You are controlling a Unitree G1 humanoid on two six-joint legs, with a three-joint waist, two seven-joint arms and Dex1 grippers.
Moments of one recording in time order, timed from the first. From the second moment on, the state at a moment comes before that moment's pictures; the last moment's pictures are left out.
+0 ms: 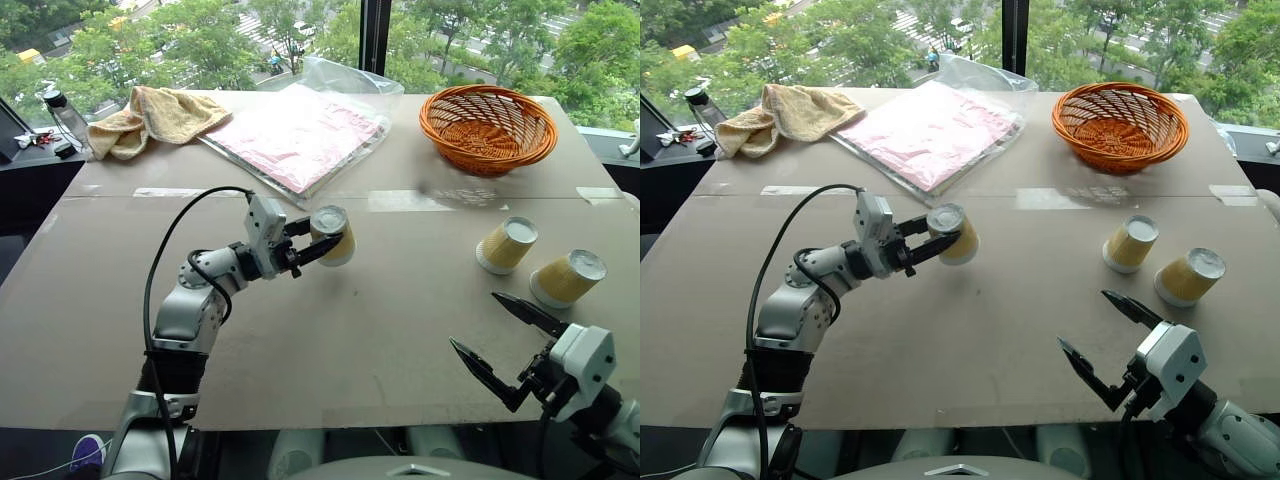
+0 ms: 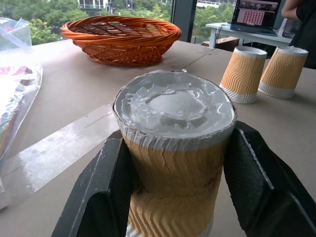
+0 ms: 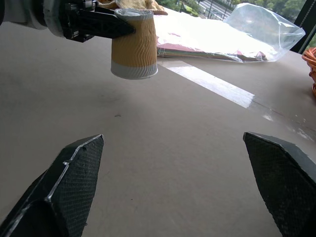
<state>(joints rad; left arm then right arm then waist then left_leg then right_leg) -0.37 0.47 -0.03 0.03 -0.45 0.24 -0.94 0.68 -0.50 -0.21 -0.86 0.38 0.10 0.65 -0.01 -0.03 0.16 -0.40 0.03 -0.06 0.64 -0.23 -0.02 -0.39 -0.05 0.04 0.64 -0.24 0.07</state>
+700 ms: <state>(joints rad) -0.34 0.54 0.05 -0.04 -0.60 0.35 -1.12 0.50 -0.37 -0.44 -0.80 0.32 0.31 0.28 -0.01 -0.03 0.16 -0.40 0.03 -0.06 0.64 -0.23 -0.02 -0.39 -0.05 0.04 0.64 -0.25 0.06</state>
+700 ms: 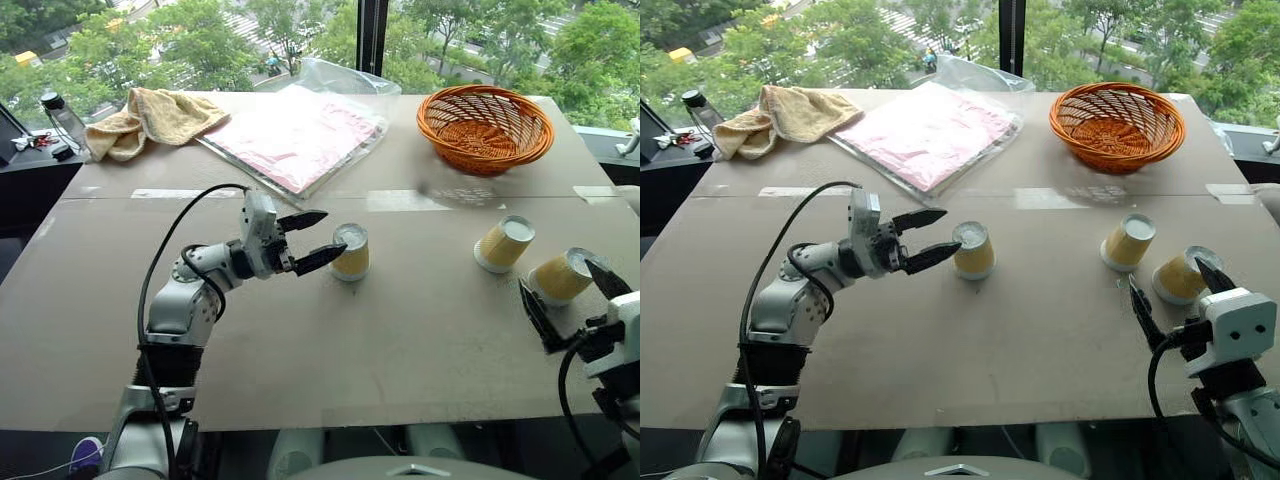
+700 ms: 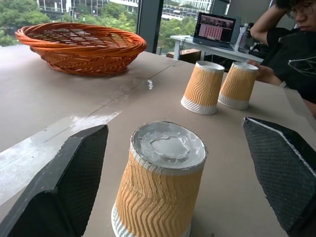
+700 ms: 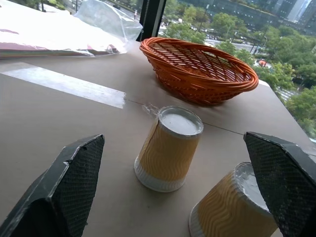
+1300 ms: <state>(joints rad) -0.20 0.70 0.07 -0.45 -0.87 0.58 -1.23 0.15 -0.40 -0.53 -0.46 0.42 0.59 0.20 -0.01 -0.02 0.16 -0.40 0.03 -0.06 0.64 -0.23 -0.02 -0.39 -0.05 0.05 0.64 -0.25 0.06</state>
